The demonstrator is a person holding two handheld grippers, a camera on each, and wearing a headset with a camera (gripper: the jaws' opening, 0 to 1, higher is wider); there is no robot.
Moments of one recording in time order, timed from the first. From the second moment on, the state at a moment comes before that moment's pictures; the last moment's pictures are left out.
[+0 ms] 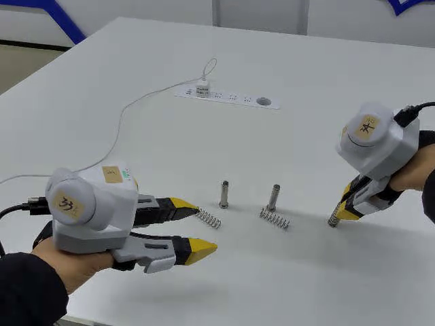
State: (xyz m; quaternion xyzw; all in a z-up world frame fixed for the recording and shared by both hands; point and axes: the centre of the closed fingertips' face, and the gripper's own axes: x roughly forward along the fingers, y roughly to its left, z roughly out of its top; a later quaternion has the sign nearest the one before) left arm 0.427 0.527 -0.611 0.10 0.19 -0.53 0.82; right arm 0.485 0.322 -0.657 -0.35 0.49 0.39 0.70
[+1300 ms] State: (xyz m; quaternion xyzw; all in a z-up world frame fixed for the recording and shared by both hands) left arm 0.427 0.525 -0.612 0.10 0.19 -0.53 0.82; right arm 0.480 0.407 -0.677 -0.30 0.45 0.45 0.71
